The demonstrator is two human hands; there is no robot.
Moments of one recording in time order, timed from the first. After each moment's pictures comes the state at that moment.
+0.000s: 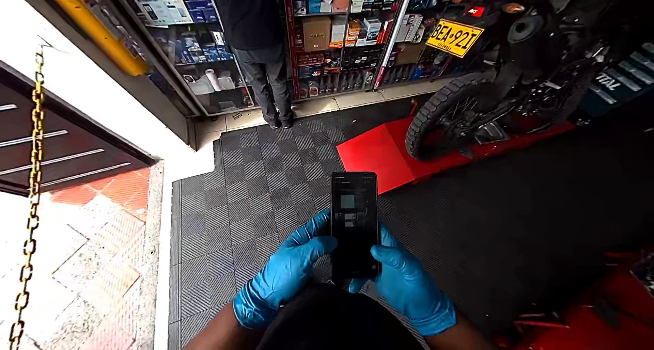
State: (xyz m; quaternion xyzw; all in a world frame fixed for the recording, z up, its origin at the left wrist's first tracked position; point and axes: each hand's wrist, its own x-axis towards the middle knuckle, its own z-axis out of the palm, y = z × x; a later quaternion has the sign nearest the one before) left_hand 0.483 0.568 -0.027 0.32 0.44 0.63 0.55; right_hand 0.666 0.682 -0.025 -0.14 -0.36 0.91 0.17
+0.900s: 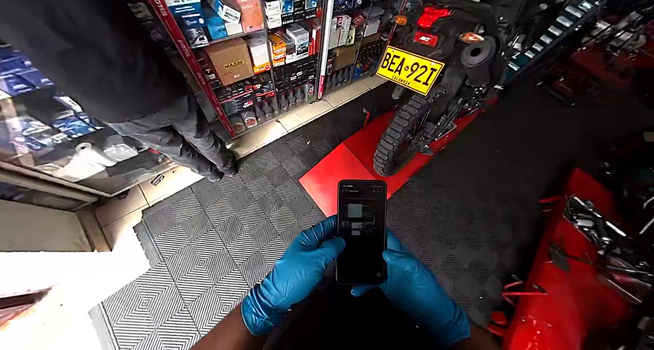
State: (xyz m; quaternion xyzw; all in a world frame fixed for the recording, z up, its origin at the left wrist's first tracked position) left_hand 0.255 0.940 -0.020 0.37 0.46 0.50 0.63; right_hand 0.468 0.981 -0.014 -0.26 -0.36 0.85 0.29
